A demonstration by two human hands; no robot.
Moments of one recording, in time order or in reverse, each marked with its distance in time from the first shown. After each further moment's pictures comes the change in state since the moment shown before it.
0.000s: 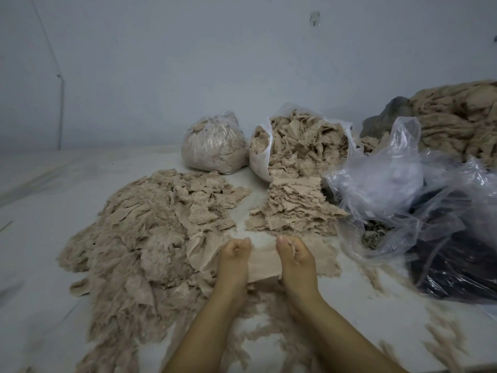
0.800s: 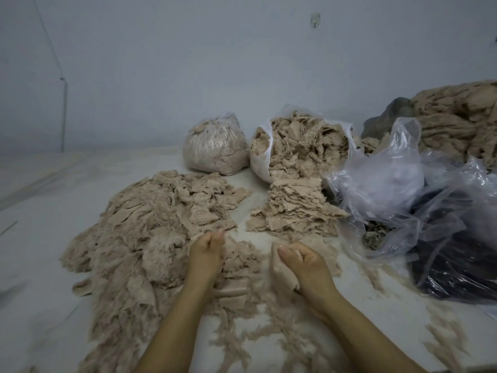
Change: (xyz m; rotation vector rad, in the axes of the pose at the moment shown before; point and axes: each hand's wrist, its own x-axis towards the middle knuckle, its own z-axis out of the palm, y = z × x) left_hand 0.026 0.006 -0.048 0.183 0.097 0.206; right_hand 0.003 -0.006 -0.032 -0.024 -0.231 0.022
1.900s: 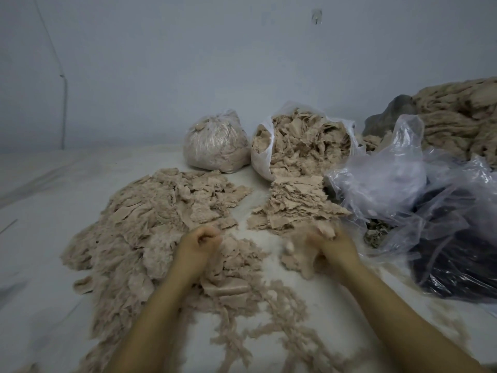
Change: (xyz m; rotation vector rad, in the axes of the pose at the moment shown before) left_hand 0.011 0.002 -0.028 0.115 -0.137 0.048; right_hand 0.054 0.003 -0.052 -0.279 0.344 0.261
